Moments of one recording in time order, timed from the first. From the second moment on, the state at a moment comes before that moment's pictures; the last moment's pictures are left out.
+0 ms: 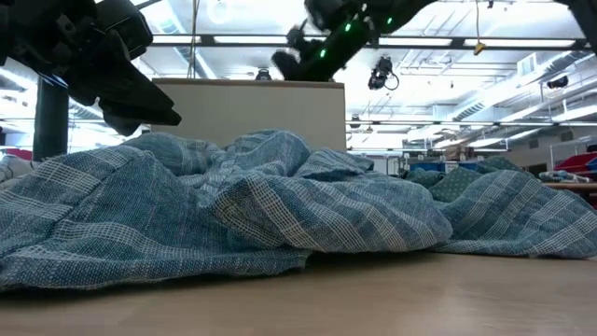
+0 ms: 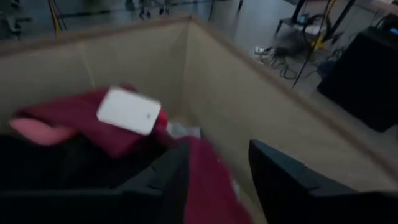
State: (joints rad) left arm -0.42 1.01 0.34 0.21 -0.42 -0.46; right arm -0.34 1.84 1.57 -0.20 0.27 -0.02
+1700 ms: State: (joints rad) left arm -0.42 1.01 0.34 0.21 -0.44 -0.48; right arm -0.28 1.28 0.30 0.04 0.52 0.58
